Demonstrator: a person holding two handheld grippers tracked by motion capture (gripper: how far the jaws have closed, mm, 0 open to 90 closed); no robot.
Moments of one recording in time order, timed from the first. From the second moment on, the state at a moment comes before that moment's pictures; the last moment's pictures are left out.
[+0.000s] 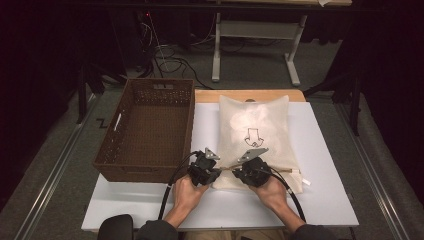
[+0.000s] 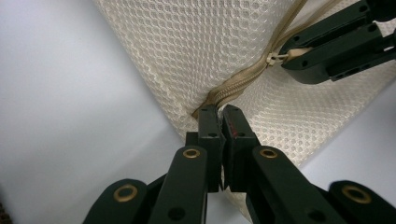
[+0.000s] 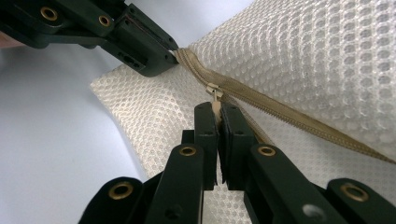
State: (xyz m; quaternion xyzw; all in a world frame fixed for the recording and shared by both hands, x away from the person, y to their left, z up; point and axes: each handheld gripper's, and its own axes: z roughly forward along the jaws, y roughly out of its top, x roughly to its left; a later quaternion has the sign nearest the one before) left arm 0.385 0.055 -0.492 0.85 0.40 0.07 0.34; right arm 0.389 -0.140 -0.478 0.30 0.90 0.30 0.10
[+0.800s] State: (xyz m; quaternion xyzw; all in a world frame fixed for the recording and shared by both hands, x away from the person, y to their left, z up) left arm 0.383 0.051 -0.497 0.85 0.39 0.08 0.33; right arm 0.390 -0.144 -0.480 0.30 0.91 0.28 0.10
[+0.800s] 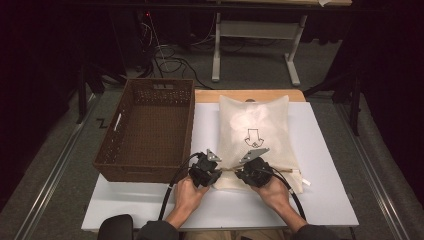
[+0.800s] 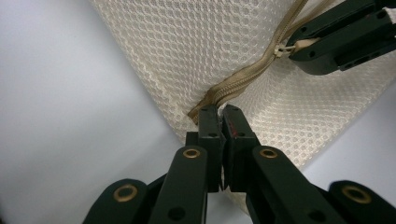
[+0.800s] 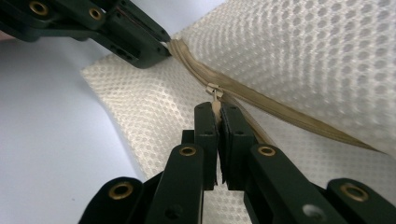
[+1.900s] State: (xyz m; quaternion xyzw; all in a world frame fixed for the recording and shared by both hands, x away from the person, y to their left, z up) left arm 0.381 0.049 -0.498 0.86 0.38 0.09 0.31; right arm 0.390 -0.169 -0.482 0.32 0.90 0.27 0.12
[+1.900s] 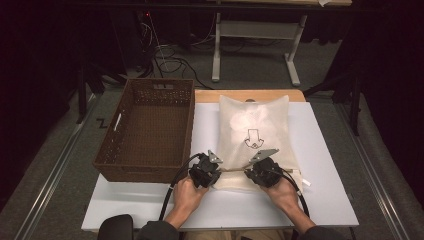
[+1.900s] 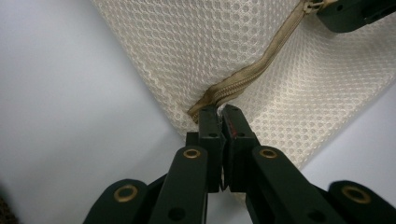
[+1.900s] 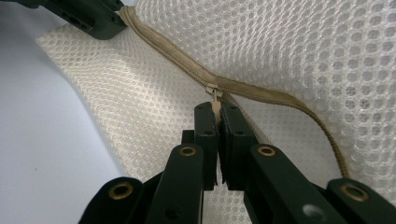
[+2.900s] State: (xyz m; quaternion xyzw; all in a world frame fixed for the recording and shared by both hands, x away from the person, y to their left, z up) left arm 0.384 0.052 -0.498 0.86 0.39 0.08 0.32; right arm 0.391 -0.184 -0.480 0.34 0.90 0.26 0.12
